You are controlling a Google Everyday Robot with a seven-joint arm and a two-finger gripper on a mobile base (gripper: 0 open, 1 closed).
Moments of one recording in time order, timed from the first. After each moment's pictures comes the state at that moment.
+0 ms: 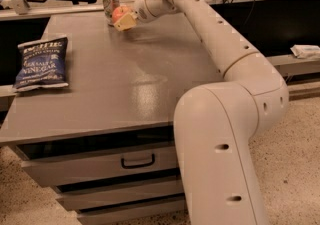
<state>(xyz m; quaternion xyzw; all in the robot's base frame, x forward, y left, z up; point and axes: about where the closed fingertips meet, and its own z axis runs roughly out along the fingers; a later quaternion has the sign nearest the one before) 0.870 0.107 0.883 -0.48 0.72 0.18 0.47</state>
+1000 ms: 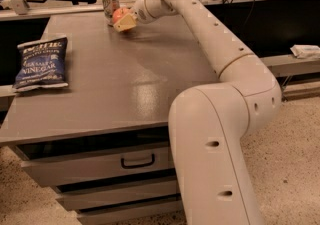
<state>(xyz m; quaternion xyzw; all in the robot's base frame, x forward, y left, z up) 0.886 0.104 0.873 -0.46 0.73 0.18 0.47</state>
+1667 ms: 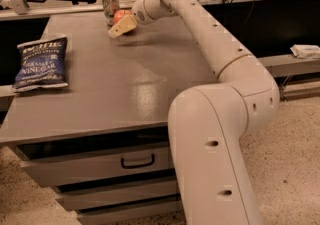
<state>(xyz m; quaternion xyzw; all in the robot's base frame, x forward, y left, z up) 0.884 0.110 0.869 -0.46 0.73 0.19 0.46</state>
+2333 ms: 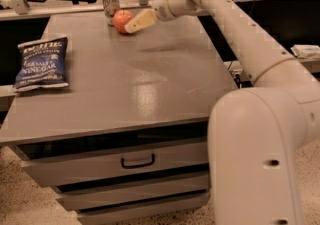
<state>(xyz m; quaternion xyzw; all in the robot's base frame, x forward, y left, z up) 0.852 0.055 0.907 -0.45 0.71 0.21 0.50</state>
